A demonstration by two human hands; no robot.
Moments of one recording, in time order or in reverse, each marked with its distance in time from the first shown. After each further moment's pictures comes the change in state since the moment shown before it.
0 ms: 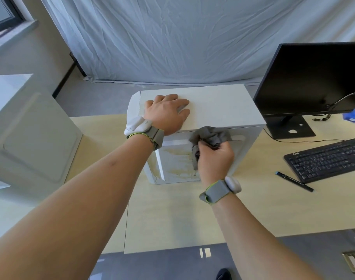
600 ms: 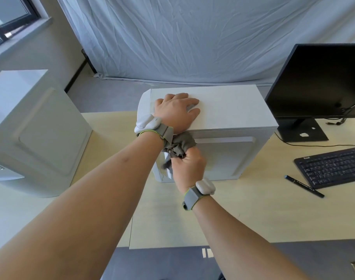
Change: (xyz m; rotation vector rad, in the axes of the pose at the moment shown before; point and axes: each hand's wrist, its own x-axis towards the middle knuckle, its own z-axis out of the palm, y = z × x) left_hand 0.001 -0.003 -0.001 -0.047 0.006 -0.015; right_hand -0.040 0.028 0.052 -0.326 -0.190 -0.438
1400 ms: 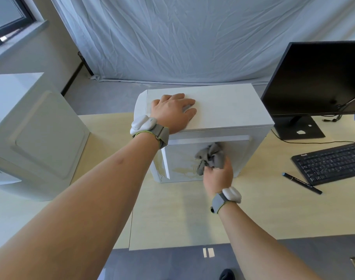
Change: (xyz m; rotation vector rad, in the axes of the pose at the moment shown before) left_hand -0.004 0.001 -0.003 -0.014 -0.036 -0.001; right_hand -0.002 0.090 -0.054 -0.134 0.096 0.305
